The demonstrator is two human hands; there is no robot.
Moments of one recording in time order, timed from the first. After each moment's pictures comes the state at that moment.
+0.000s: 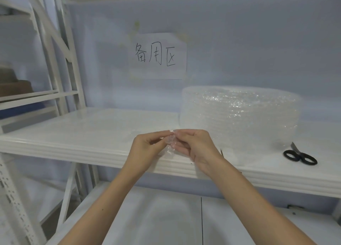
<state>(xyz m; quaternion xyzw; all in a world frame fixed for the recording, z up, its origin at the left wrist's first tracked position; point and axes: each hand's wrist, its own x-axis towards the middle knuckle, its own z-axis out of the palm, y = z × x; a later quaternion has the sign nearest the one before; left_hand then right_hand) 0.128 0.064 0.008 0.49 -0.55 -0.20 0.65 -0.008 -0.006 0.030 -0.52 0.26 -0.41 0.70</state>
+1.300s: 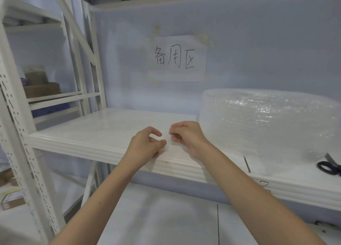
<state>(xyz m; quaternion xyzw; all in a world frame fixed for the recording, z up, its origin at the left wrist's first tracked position) 0.187 0.074 0.020 0.71 -0.47 -0.12 0.52 0.075 -0.038 0.037 -0.61 0.29 -0.39 0.62</state>
